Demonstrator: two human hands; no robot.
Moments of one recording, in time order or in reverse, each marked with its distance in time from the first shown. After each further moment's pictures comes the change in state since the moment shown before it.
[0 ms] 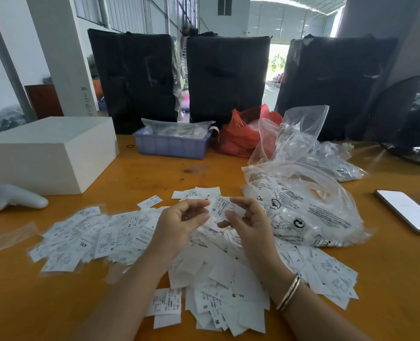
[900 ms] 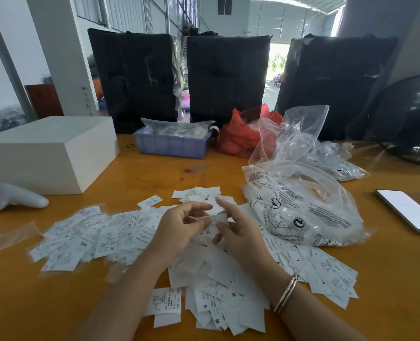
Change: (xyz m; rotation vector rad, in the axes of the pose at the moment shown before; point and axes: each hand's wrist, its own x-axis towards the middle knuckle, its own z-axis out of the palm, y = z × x) left_hand 0.001 -0.002 -0.002 0.121 -0.089 -0.024; right_hand -0.001 0.008 0.005 -0.213 -0.215 -0.005
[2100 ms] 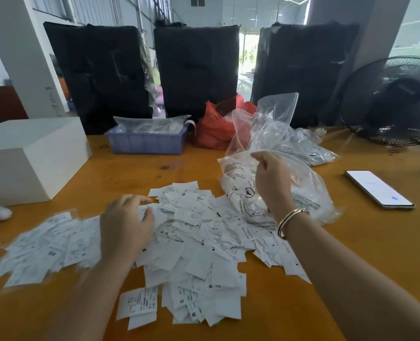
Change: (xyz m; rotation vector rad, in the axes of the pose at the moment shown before) left_hand 0.004 -0.011 -0.022 0.893 0.400 0.135; right_hand 0.063 -0.011 -0.099 -0.516 0.584 -0.041
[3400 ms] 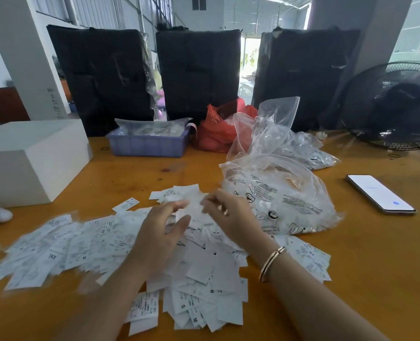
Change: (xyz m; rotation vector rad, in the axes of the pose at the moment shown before) left_hand -0.015 0.025 0.010 -0.547 -0.328 0.132; right_hand -0.070 -0.025 0.021 0.130 -0.528 -0.297
